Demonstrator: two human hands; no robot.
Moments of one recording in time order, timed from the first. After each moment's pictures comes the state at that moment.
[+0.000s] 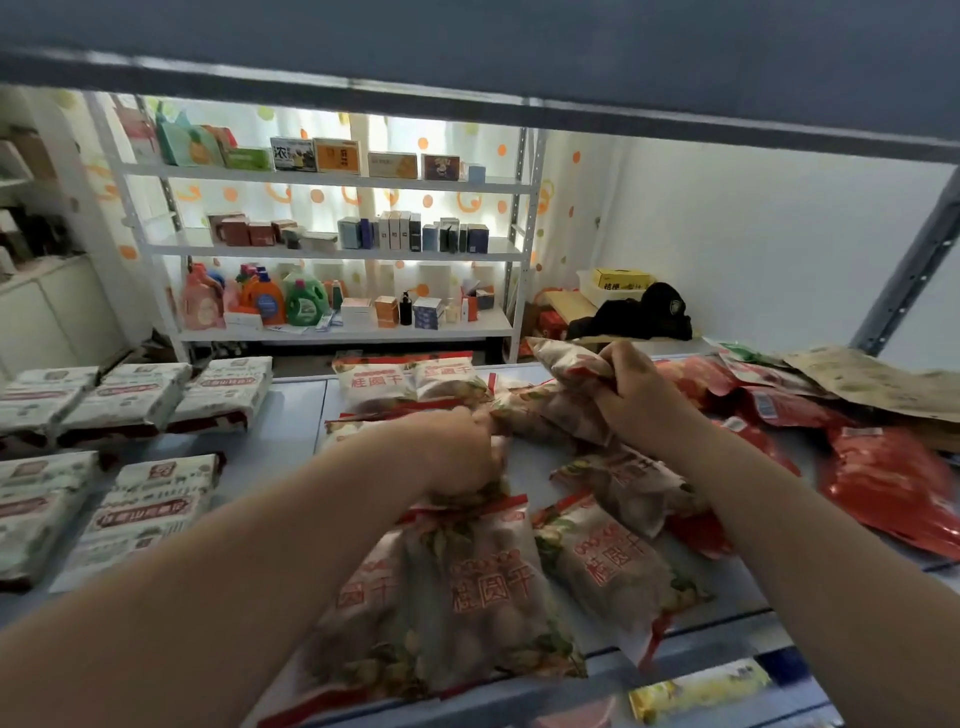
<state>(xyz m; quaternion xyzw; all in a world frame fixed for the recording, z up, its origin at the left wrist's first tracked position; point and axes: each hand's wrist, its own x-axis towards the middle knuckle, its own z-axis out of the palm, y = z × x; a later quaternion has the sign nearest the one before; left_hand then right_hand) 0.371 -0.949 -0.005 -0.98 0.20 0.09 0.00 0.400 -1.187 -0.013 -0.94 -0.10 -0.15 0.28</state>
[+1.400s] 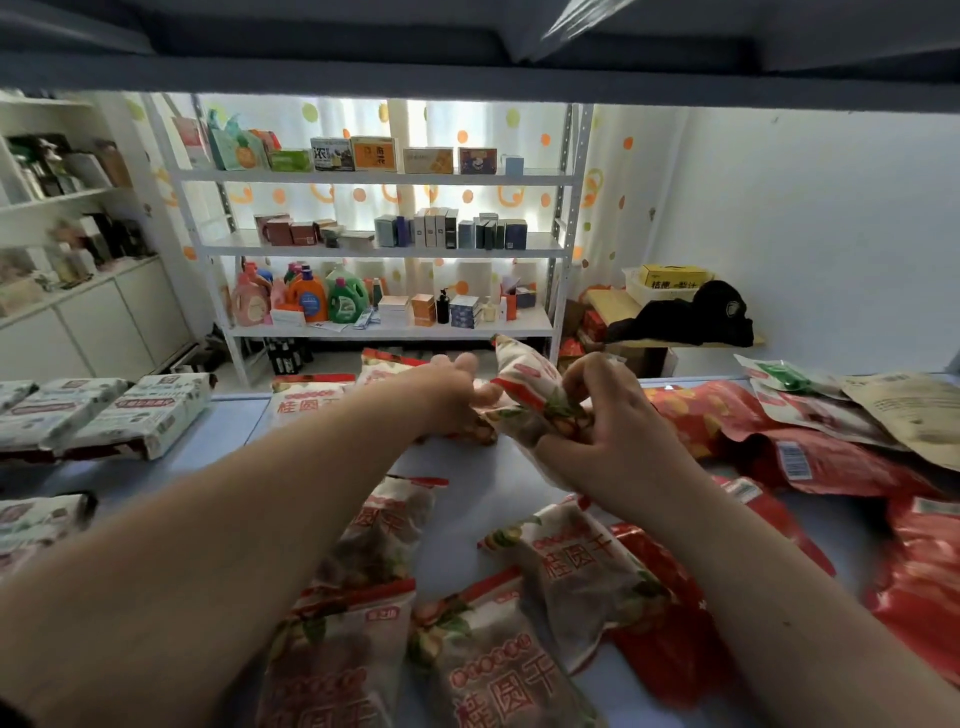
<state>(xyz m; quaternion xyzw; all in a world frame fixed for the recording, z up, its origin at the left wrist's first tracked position) 0.504 -1.006 -0.012 -0.99 0.09 0.07 -0.07 0.408 -1.213 -0.008 -0.90 -0.20 -0.18 0.34</state>
